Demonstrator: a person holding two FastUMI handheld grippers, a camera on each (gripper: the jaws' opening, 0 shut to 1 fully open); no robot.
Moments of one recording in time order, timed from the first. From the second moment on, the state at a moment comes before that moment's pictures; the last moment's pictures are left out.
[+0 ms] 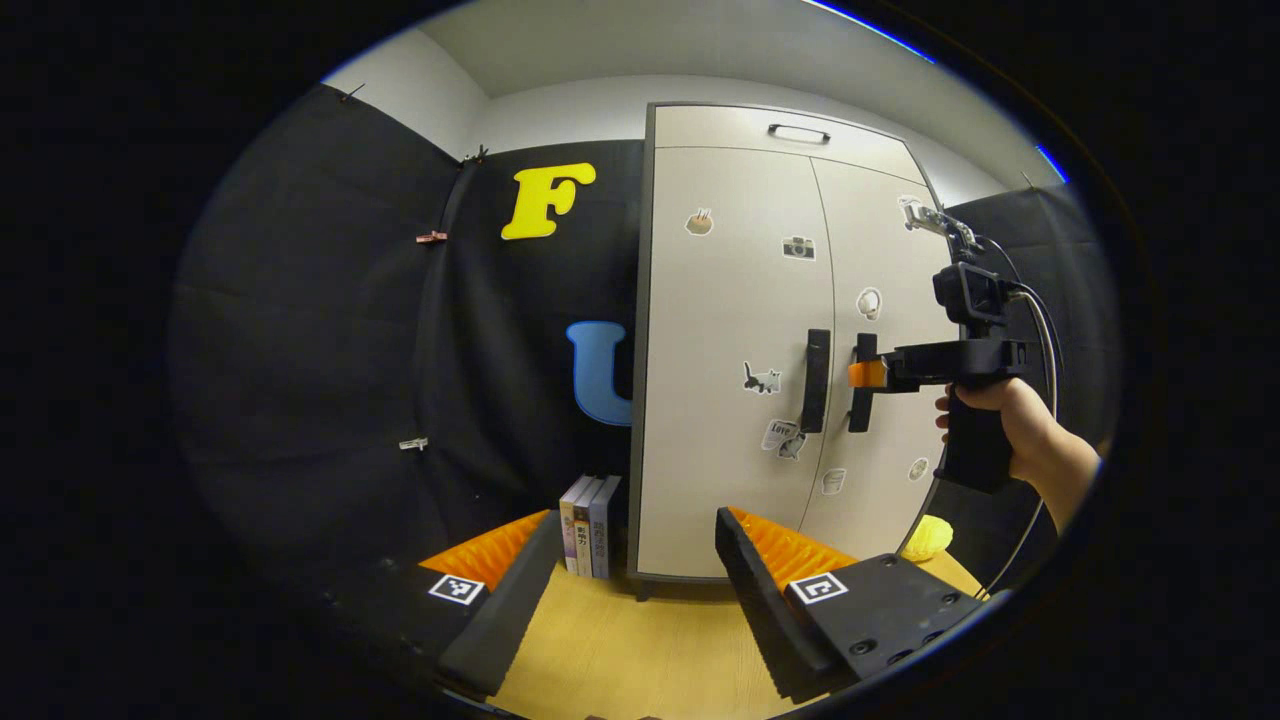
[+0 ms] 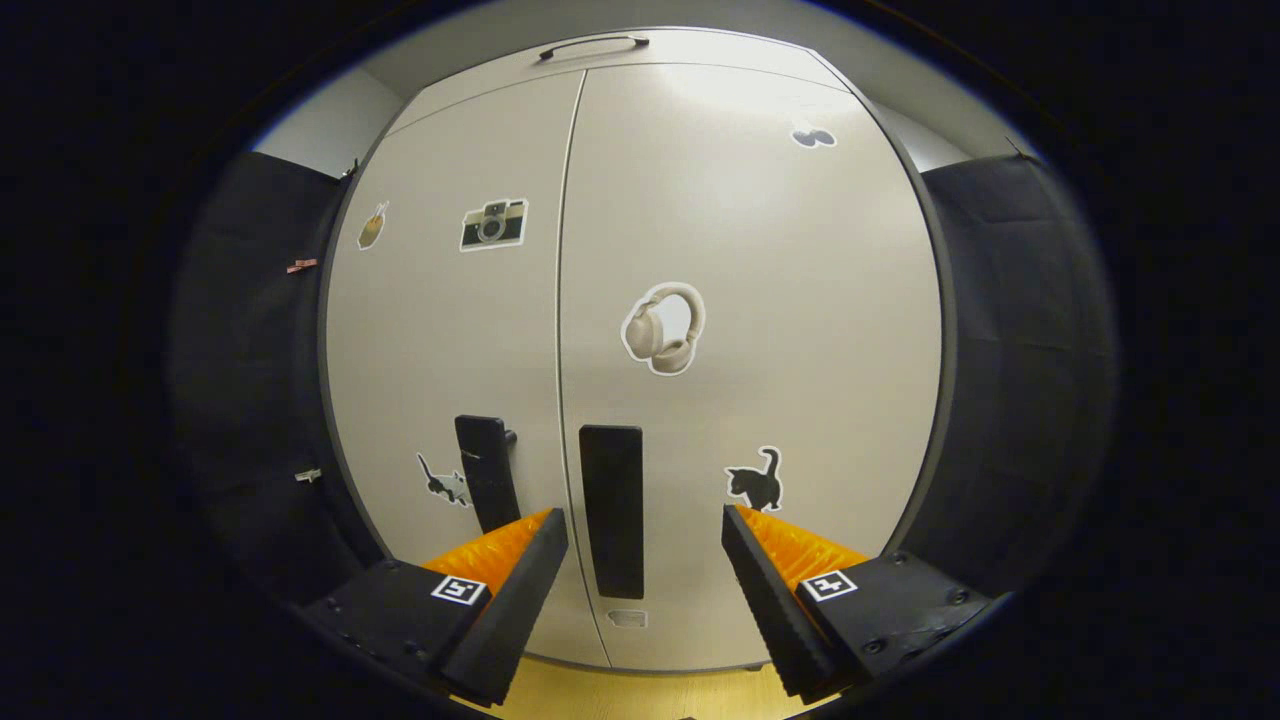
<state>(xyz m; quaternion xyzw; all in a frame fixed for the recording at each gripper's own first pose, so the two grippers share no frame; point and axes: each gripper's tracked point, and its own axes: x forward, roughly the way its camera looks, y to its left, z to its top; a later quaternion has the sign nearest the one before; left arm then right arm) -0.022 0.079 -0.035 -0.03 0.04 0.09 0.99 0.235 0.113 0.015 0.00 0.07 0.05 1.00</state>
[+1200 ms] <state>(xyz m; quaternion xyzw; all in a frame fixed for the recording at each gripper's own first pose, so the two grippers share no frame) -0.045 0.098 -0.040 -0.04 0.05 0.09 0.99 0.218 0.126 0.007 0.06 0.10 0.09 0.99</state>
